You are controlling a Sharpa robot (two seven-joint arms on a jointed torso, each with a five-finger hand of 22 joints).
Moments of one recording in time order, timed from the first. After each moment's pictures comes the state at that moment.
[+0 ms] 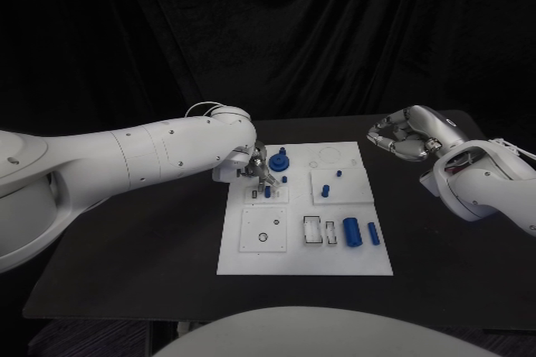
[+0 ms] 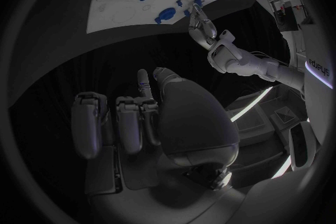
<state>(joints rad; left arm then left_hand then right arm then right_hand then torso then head) 1.34 -0.45 -0.21 1.14 -0.97 0.37 -0.61 1.11 0.10 -0.05 0.25 0.17 1.05 0.06 0.11 1.04 1.46 -0.01 1.57 1.31 1.47 -0.06 1.57 1.31 0.01 1.47 0.05 1.57 1.31 1.32 -0.96 -0.25 1.56 -1.23 -0.64 -0.03 1.39 -0.02 0.18 0.29 0.39 0.96 0.12 0.13 0.33 1.47 0.04 1.57 1.31 1.47 -0.03 1.57 1.31 0.01 1.46 0.08 1.48 1.31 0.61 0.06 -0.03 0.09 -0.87</state>
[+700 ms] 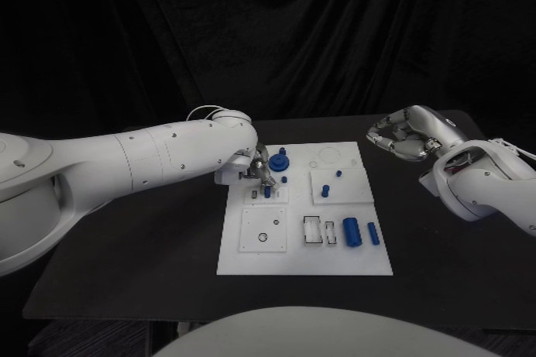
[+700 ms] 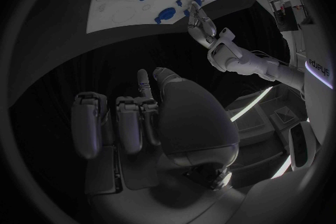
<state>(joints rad) 1.32 -0.45 -0.21 1.13 -0.97 0.35 -0.60 1.15 0.11 -0.01 0.20 0.30 1.05 0.06 0.10 1.02 1.46 -0.01 1.57 1.31 1.47 -0.06 1.57 1.31 0.01 1.47 0.05 1.57 1.31 1.32 -0.96 -0.25 1.56 -1.23 -0.64 -0.03 1.39 -0.02 0.18 0.29 0.40 0.96 0.12 0.13 0.33 1.47 0.04 1.57 1.31 1.47 -0.03 1.57 1.31 0.01 1.46 0.08 1.48 1.31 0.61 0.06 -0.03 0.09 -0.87</state>
